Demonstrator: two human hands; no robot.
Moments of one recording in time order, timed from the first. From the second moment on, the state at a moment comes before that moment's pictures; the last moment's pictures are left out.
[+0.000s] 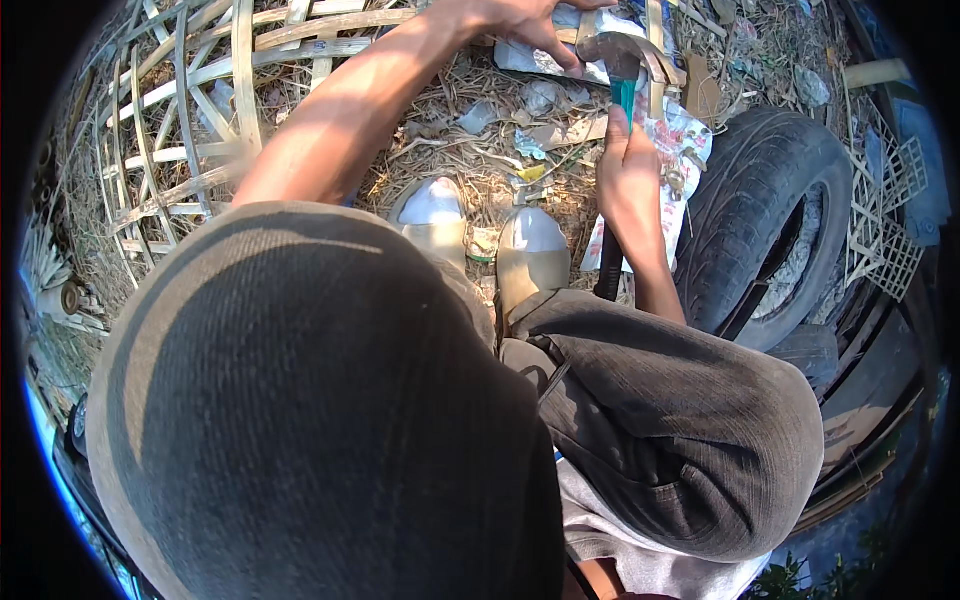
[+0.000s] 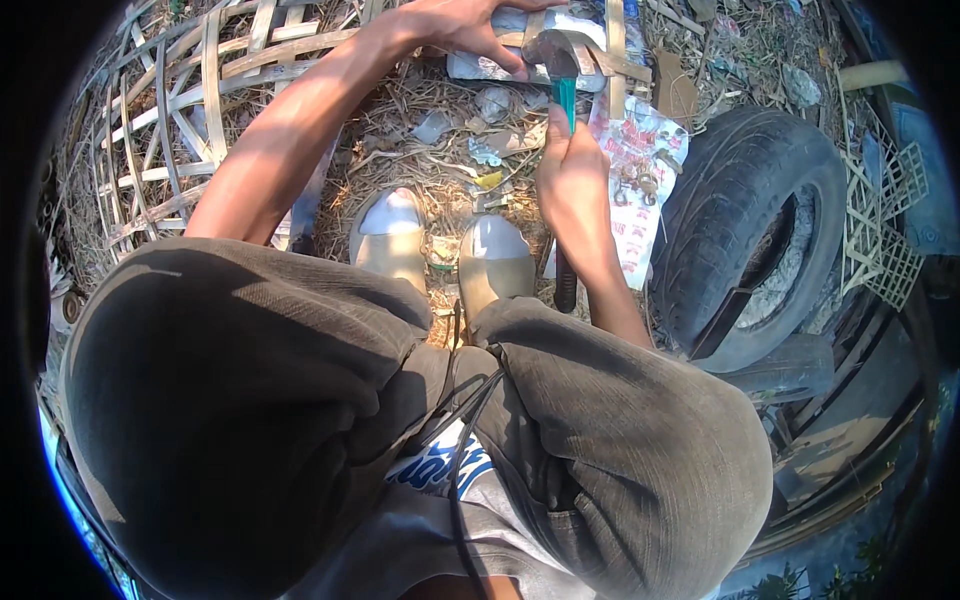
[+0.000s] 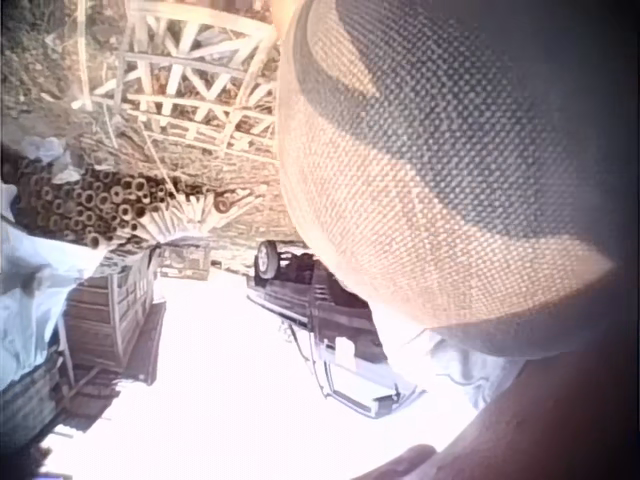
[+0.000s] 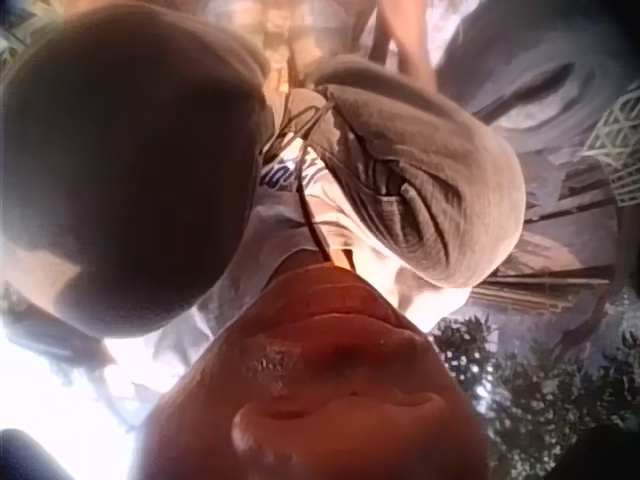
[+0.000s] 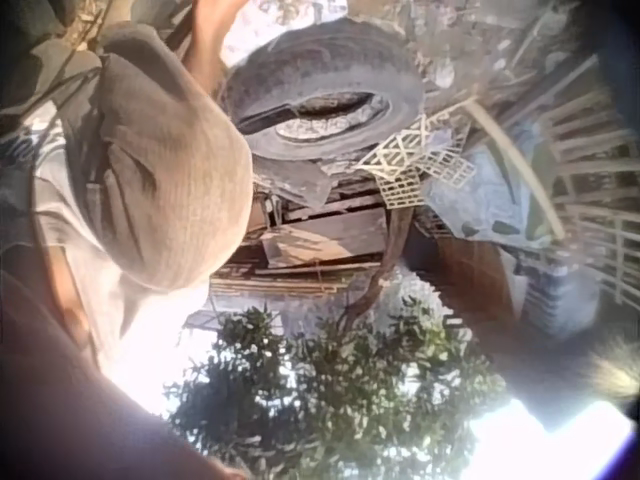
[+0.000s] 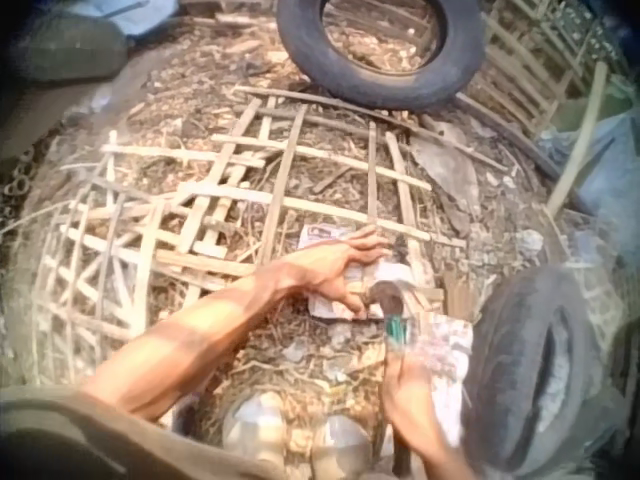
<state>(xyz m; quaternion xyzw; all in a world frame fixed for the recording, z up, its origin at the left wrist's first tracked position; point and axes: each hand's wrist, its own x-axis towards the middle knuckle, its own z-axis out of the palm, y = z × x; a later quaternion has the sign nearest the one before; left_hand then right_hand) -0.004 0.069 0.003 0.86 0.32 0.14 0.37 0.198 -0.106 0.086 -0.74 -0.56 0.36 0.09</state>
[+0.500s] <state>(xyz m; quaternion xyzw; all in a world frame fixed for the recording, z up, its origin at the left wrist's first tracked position) 0.005 0.065 0.005 0.87 0.28 0.14 0.38 0.214 -0.120 0.084 -0.75 -0.54 0.37 0.13</state>
